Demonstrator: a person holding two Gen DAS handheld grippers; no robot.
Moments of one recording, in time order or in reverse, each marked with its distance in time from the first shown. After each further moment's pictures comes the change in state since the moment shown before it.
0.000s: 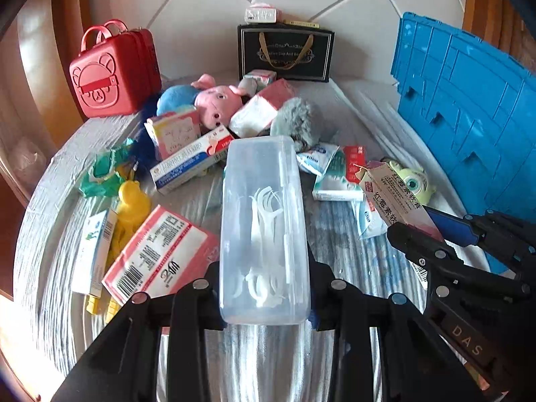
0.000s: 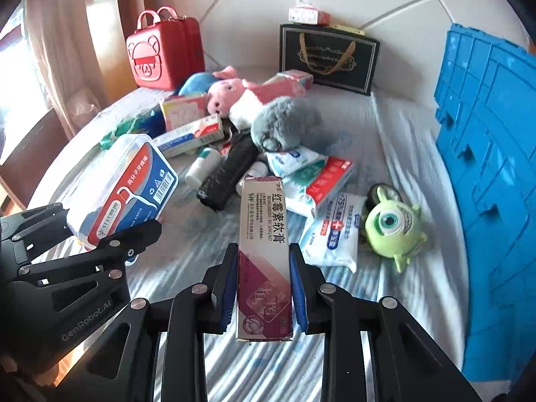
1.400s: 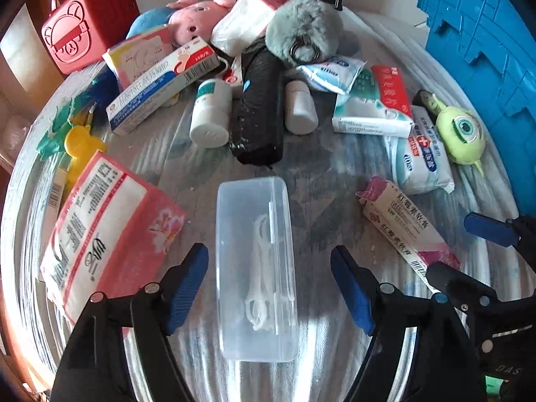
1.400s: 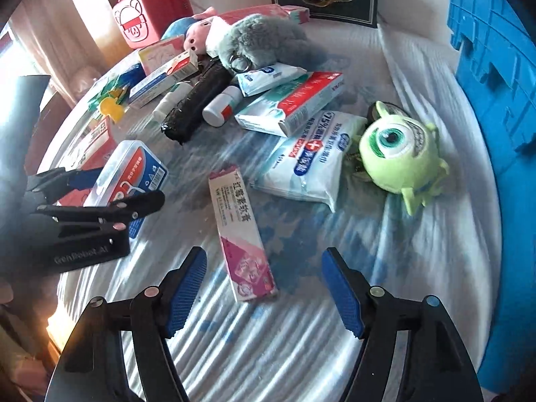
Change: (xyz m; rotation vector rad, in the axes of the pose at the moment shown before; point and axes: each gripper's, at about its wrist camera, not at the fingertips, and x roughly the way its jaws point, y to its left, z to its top) left arm 0.108 -0.018 -0.026 -0.005 0.300 0.042; right arm 0.074 -0.052 -0.041 0.030 0.240 0.128
